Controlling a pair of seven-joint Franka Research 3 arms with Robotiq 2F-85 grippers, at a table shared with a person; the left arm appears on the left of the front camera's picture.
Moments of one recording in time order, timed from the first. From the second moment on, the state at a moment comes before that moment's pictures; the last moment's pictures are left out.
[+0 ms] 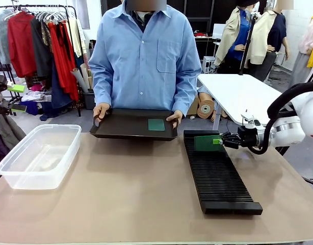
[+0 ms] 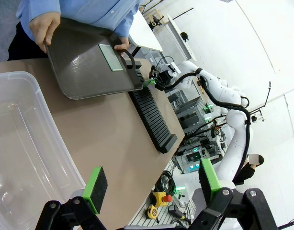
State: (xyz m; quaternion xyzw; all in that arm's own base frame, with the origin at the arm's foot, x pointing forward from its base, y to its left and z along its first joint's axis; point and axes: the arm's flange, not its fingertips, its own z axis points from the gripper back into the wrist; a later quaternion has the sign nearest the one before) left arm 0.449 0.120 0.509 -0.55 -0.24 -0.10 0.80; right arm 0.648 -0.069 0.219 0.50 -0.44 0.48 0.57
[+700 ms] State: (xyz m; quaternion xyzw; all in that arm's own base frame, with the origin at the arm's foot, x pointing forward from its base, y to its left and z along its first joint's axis) left arm 0.449 0.120 0.509 -0.55 -0.24 -0.10 0.80; right arm 0.646 -0.083 0.212 0.50 -0.44 0.47 0.58
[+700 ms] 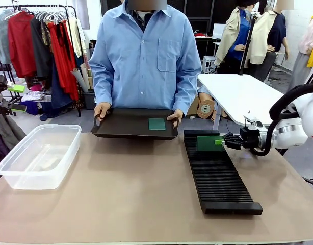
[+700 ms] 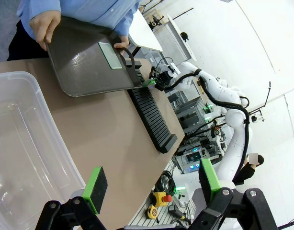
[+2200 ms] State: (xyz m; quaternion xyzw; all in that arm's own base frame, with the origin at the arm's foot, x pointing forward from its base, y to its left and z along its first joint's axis) left arm 0.449 0.120 0.509 -0.55 -0.24 -0.10 0.80; right arm 0.645 -0.084 0.214 0.51 -0.45 0.47 0.57
